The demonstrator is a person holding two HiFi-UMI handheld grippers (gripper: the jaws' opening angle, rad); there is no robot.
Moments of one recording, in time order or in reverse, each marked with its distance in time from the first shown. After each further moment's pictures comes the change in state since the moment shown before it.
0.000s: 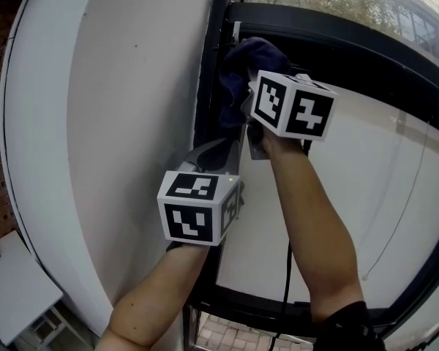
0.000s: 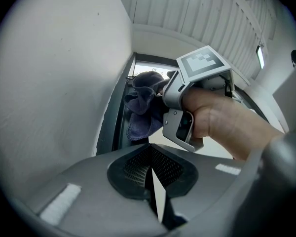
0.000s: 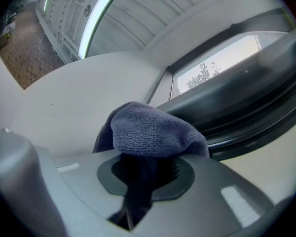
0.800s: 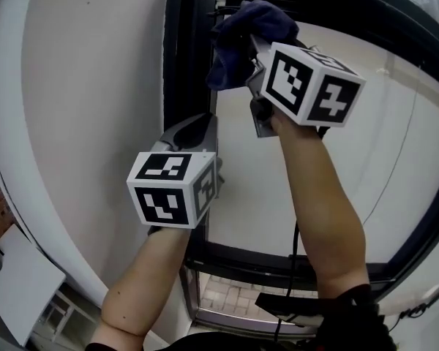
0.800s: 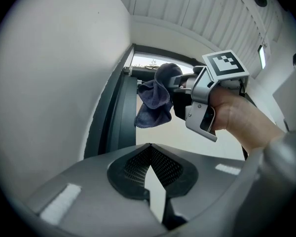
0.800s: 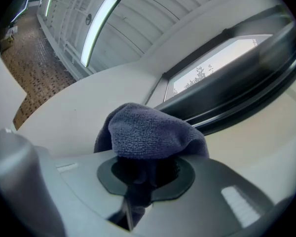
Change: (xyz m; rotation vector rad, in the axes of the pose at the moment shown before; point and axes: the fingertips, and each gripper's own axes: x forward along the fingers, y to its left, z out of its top) left arm -0.023 -0.026 -0.046 -0.026 0.095 -0.025; right arm -0.077 -0.021 -0.011 0.016 -0.040 0.008
